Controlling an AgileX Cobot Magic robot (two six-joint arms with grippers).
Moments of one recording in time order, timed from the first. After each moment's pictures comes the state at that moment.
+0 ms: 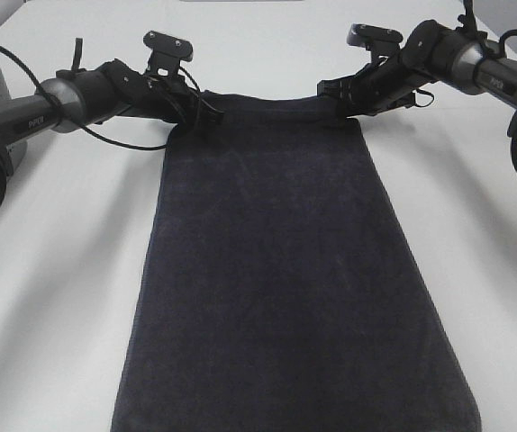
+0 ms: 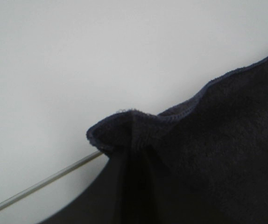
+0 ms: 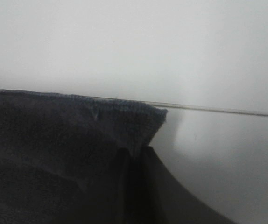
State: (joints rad) left arm -0.25 2.82 -2.42 -0.63 0.22 0.74; right arm 0.12 2.76 -2.44 0.37 0.56 -0.22
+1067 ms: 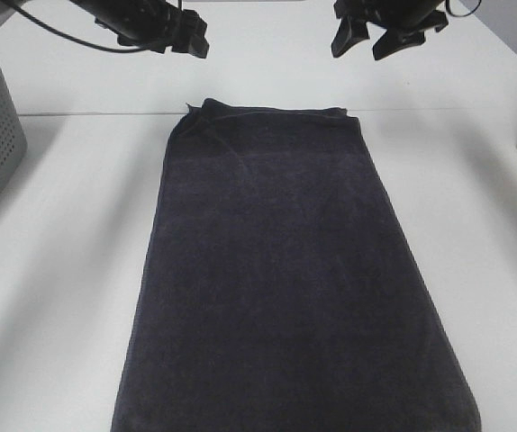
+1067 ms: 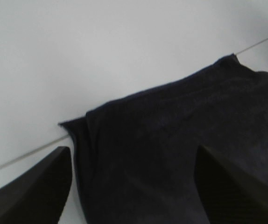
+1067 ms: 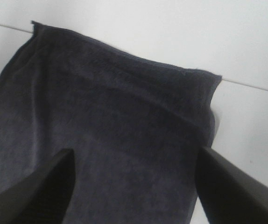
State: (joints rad) left arm -0.23 2.49 -2.42 -0.36 0.79 0.31; right arm 0.12 2.45 -2.45 0.34 1.07 -0.25
